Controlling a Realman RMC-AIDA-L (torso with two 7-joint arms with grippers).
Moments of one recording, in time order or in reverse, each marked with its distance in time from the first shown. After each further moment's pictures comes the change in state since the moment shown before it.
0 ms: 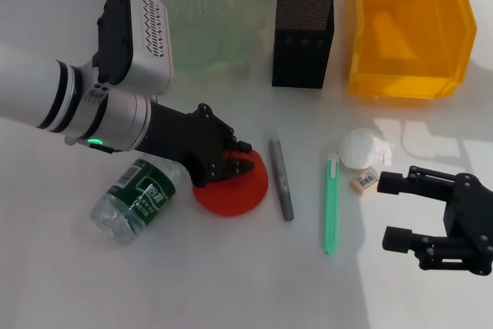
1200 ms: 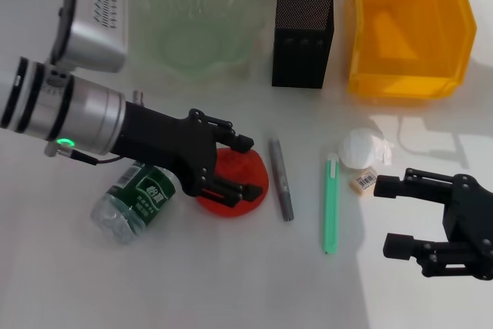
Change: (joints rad) left arm -0.009 -0.004 -0.192 -0.011 -0.001 0.246 -0.040; right arm 0.015 -0.003 -0.012 -0.002 -0.001 -0.032 0.010
